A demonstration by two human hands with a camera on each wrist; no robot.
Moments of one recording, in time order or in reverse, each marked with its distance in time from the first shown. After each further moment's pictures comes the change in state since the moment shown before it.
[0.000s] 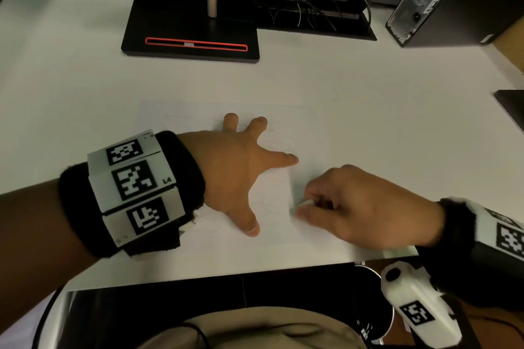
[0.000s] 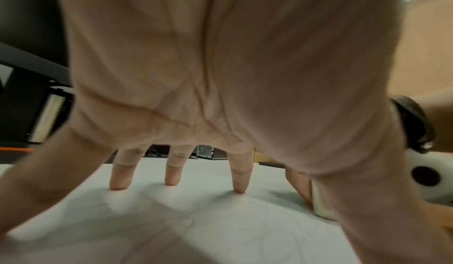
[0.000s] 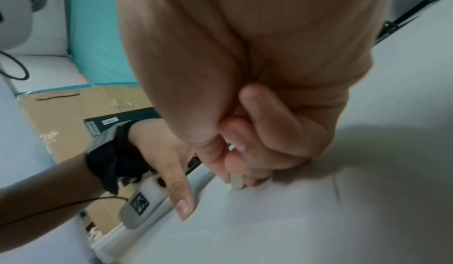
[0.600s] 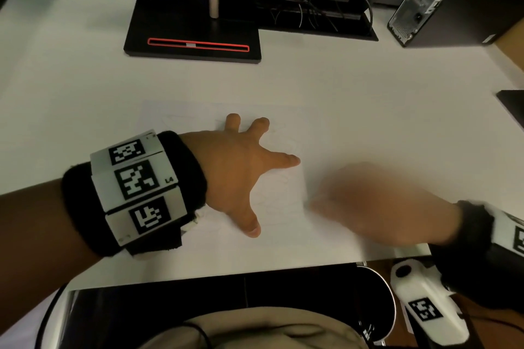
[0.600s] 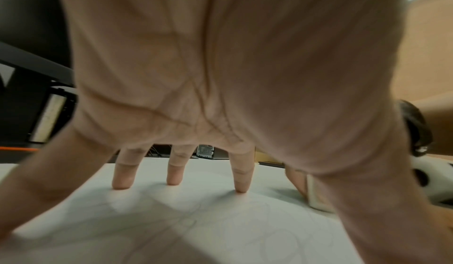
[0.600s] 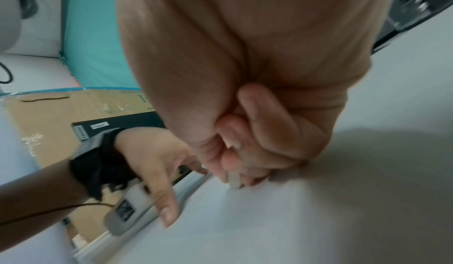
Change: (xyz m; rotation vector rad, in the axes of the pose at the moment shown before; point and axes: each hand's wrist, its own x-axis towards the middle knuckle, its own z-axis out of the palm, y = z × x) left_hand -0.002 -0.001 -0.001 -0.001 -0.006 0.002; right_hand -0.009 0.010 -0.005 0.039 0.035 0.054
